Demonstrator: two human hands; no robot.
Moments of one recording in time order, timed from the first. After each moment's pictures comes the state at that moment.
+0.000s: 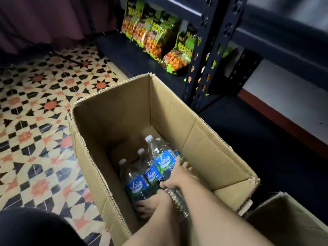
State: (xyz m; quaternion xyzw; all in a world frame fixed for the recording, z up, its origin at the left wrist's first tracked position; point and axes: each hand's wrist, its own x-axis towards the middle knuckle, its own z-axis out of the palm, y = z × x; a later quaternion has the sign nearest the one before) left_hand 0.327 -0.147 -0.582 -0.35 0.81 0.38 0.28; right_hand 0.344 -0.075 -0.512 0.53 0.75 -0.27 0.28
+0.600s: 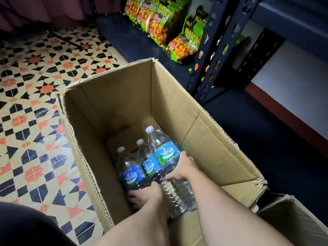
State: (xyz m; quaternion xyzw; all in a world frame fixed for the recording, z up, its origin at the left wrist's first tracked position) left_hand 0.314 -0.161 -0.585 -0.32 0.82 0.37 0.30; right_hand 0.355 -0.052 -0.534 0.56 0.74 -0.31 0.22
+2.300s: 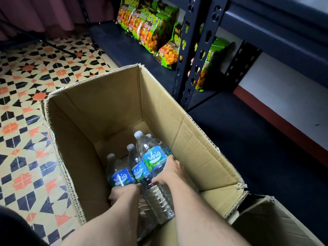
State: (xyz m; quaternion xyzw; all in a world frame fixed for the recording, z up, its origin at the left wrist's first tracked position) left_hand 0.274 -0.170 -0.584 -0.26 0.84 0.31 0.35; right_hand 0.352 -0.058 -0.537 0.58 0.73 -0.32 0.18
